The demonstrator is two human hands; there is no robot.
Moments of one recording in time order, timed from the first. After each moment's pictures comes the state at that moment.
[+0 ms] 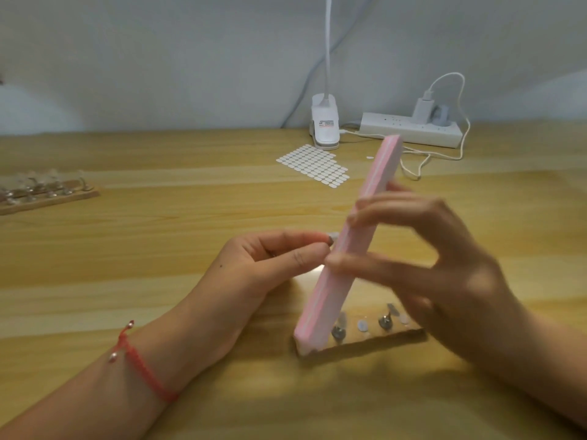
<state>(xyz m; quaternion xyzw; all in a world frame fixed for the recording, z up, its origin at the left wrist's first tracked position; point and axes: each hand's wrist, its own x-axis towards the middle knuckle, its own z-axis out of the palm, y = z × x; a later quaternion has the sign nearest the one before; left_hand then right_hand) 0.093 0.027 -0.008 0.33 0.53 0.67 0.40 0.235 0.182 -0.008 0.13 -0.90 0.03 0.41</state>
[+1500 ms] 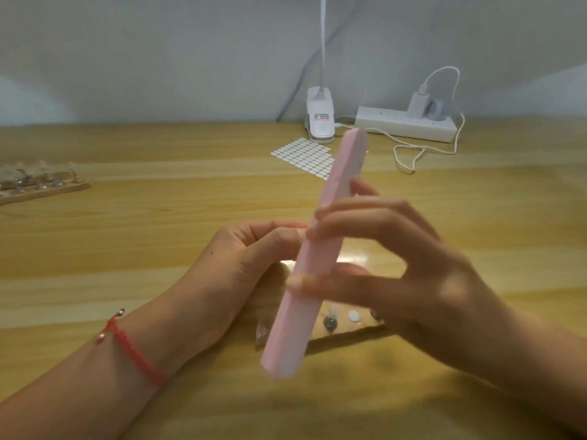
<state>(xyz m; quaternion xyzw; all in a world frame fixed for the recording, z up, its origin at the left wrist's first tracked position) 0.093 0.028 -0.008 0.35 0.55 0.64 0.40 0.232 0.167 -0.005 0.15 -0.91 0.07 0.39</state>
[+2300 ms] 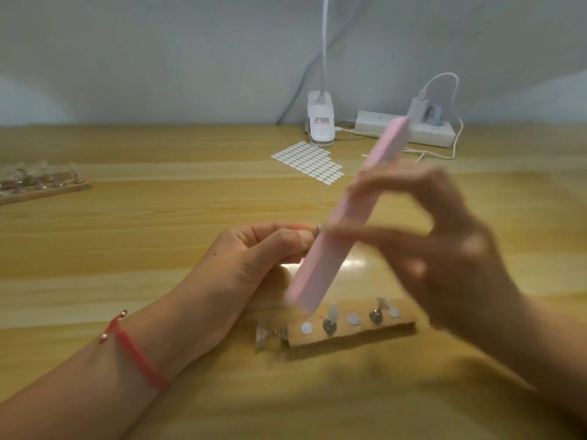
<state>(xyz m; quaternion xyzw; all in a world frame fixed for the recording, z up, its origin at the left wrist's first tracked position) 0.089 0.031 -0.012 0.33 0.54 0.66 0.40 0.231 0.182 0.004 0.08 -0.90 0.04 0.43</state>
